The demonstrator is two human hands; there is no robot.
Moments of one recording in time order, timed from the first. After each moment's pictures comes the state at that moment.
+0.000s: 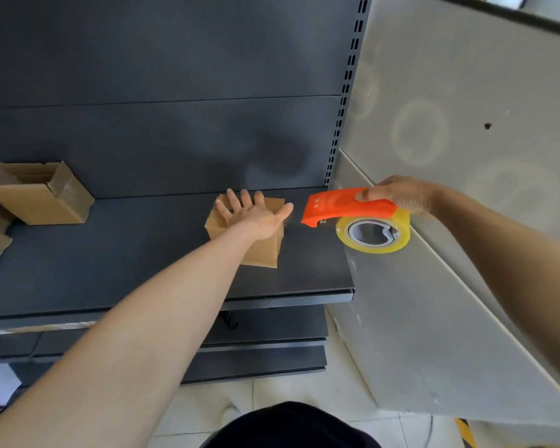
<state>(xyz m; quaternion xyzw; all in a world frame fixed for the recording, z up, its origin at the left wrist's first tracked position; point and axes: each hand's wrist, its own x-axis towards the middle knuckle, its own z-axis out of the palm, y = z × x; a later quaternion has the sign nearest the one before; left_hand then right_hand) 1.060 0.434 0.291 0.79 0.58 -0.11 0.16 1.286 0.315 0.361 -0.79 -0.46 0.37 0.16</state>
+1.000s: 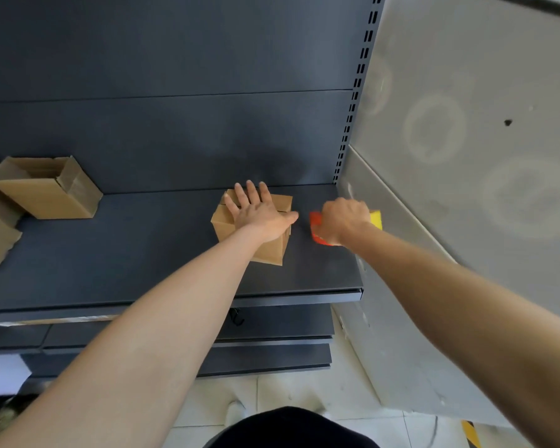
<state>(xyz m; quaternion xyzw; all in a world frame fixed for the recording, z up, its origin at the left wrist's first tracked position) 1.056 0.432 0.286 0.81 0.57 -0.09 0.14 1.185 0.355 0.302 -0.81 -0.58 0.04 -0.09</state>
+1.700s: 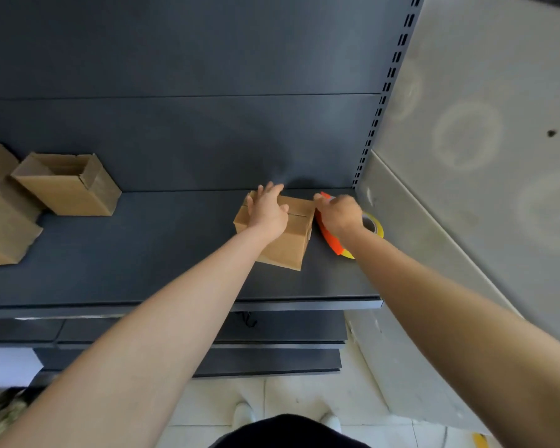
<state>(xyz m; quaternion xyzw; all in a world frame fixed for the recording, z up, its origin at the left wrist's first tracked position) 1.027 0.442 0.302 0.76 0.55 0.12 0.31 1.158 0.400 0.281 -0.85 -0.31 0.28 0.31</state>
